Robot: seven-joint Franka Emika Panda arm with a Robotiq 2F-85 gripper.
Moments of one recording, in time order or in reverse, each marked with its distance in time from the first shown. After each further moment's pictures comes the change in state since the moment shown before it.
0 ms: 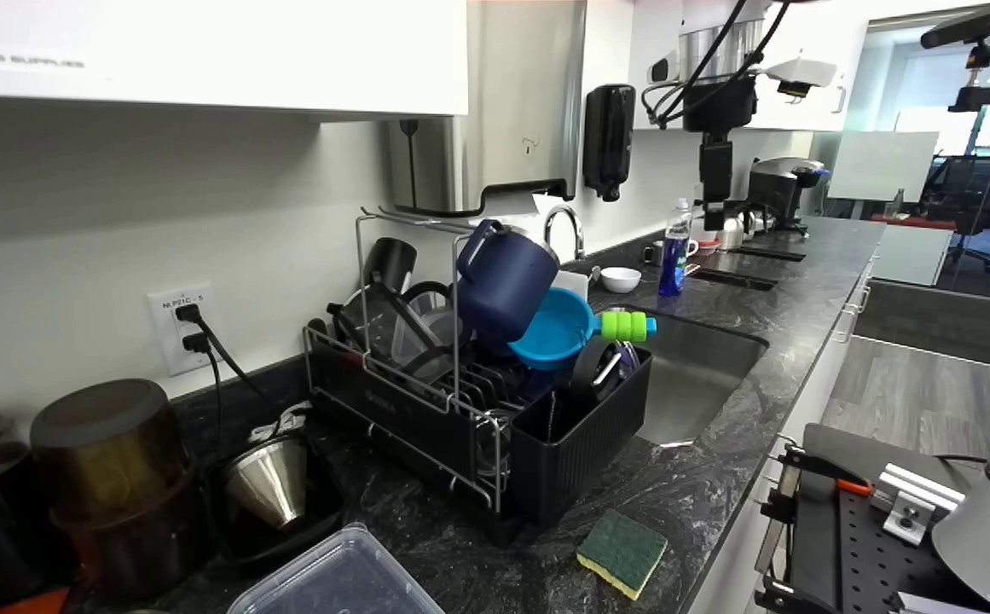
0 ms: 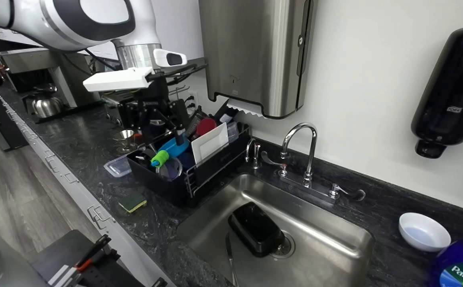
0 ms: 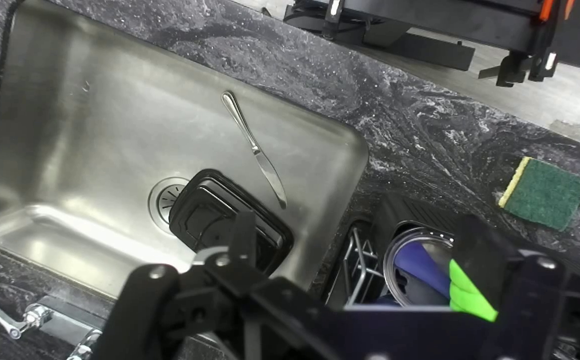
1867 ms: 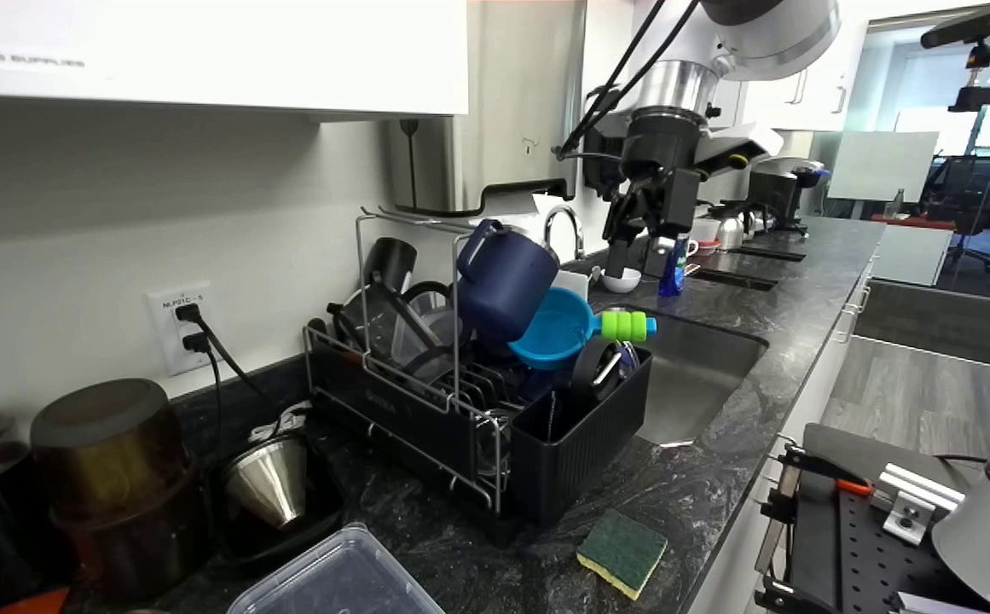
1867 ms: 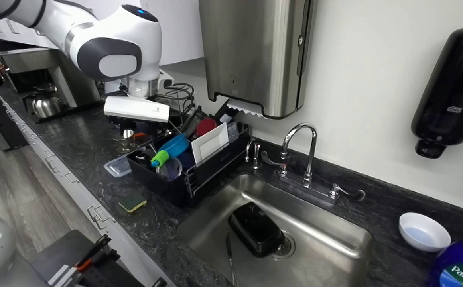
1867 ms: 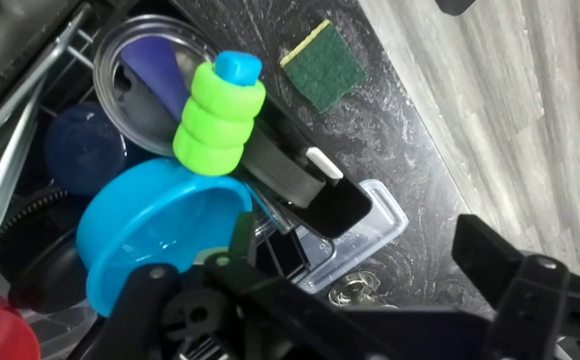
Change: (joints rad) arm 0.230 0.129 -0.093 -0.061 0.591 0.263 -0.646
